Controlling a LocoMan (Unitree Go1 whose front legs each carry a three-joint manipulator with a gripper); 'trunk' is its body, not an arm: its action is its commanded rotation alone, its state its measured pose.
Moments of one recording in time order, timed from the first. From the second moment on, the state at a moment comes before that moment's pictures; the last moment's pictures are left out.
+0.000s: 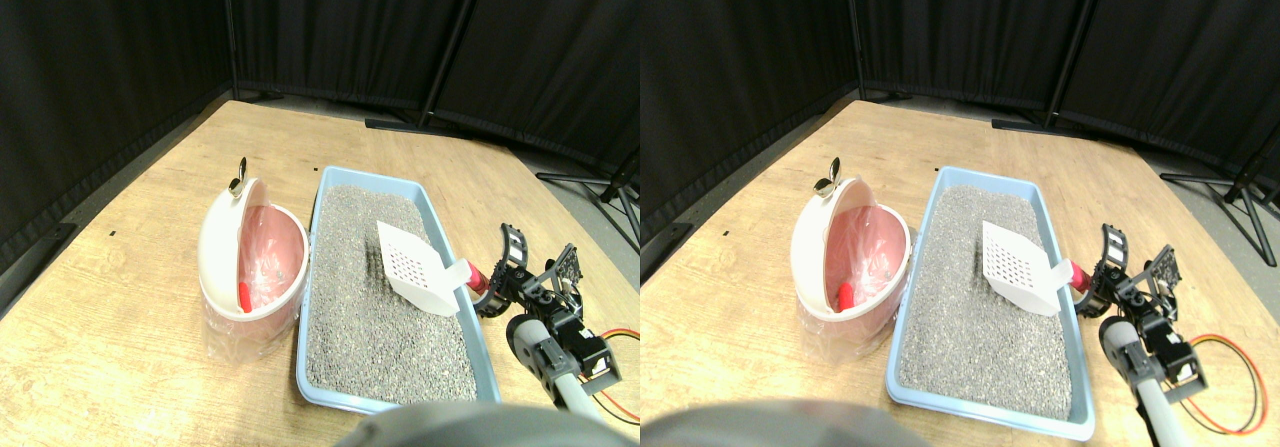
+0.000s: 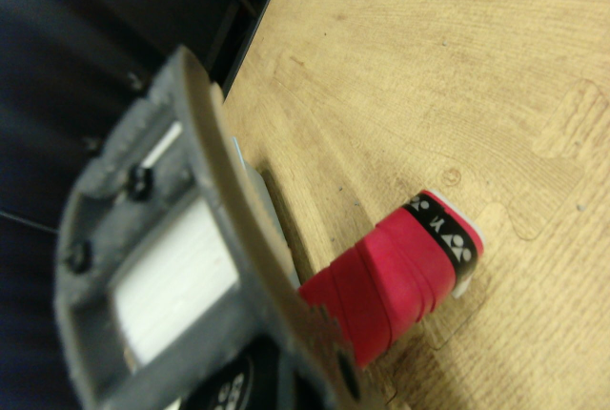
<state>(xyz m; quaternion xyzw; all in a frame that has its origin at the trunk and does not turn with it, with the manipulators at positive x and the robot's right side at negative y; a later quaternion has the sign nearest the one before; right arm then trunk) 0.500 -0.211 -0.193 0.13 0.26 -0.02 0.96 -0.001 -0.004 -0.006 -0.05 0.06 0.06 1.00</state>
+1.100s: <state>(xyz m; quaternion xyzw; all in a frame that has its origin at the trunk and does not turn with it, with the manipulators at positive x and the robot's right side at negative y) 0.433 -0.242 -0.186 0.00 -0.01 0.08 1.00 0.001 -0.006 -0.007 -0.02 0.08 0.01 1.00</state>
